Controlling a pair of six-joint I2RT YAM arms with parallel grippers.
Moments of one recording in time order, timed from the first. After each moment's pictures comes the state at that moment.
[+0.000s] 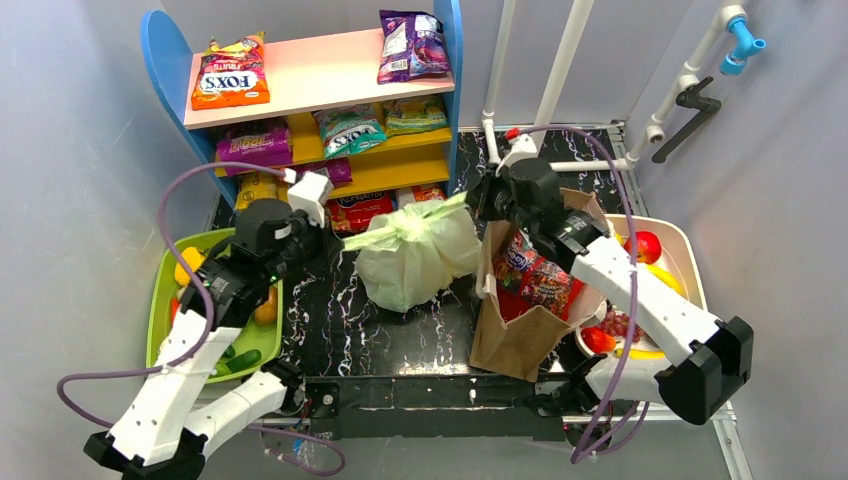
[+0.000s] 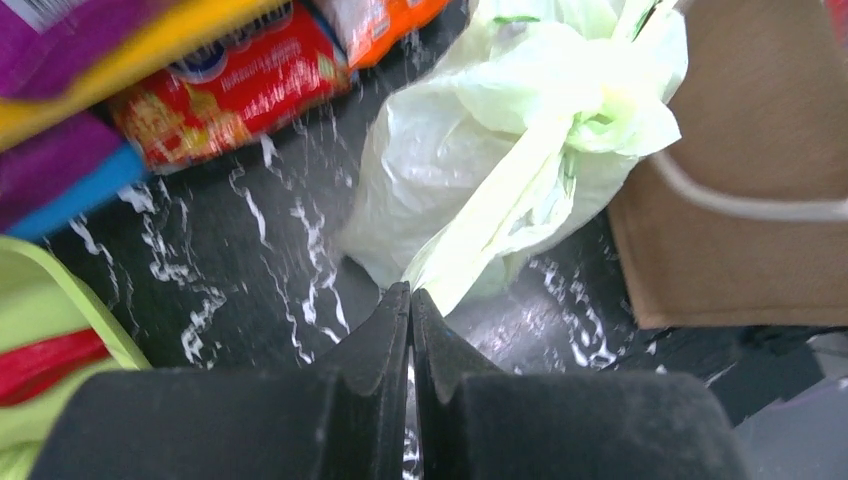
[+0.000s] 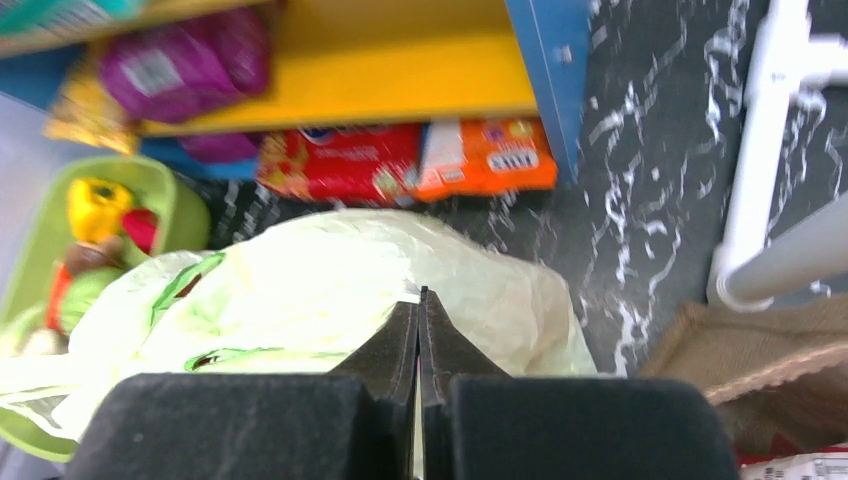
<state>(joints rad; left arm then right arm) -0.51 0.86 1.24 -0.91 0.03 -0.15 0.67 1.24 1.19 -0.29 0.09 0.47</state>
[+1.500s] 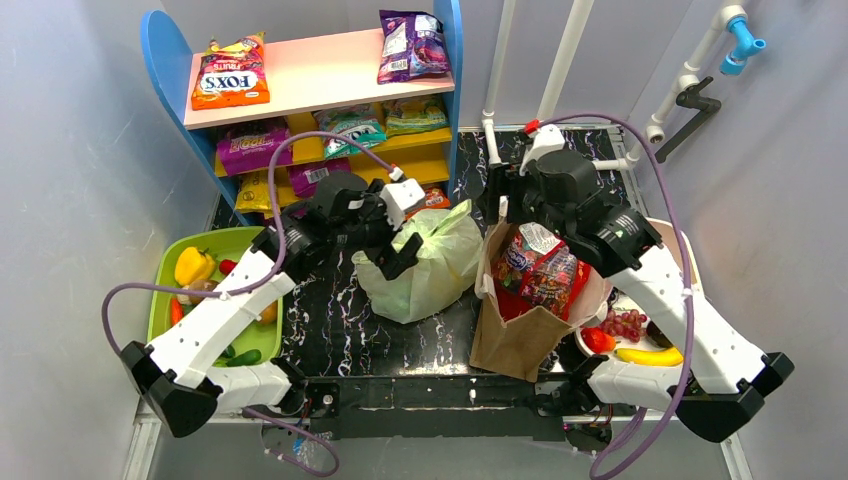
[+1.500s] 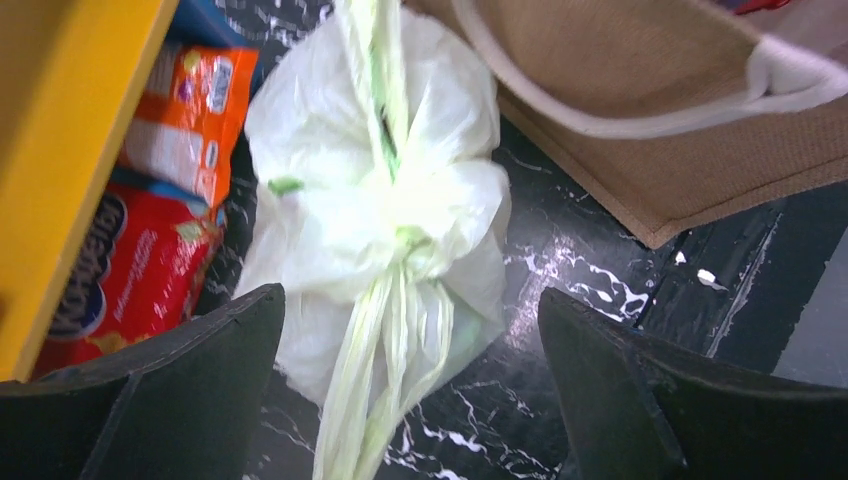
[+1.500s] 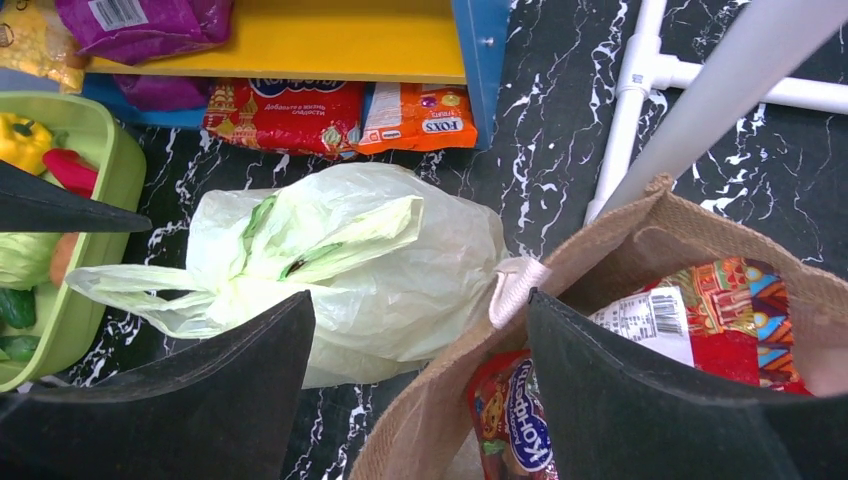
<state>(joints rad) -0.70 1.17 1.27 -0.75 0.26 0.22 0.72 1.15 1.42 -0.72 0.19 0.33</state>
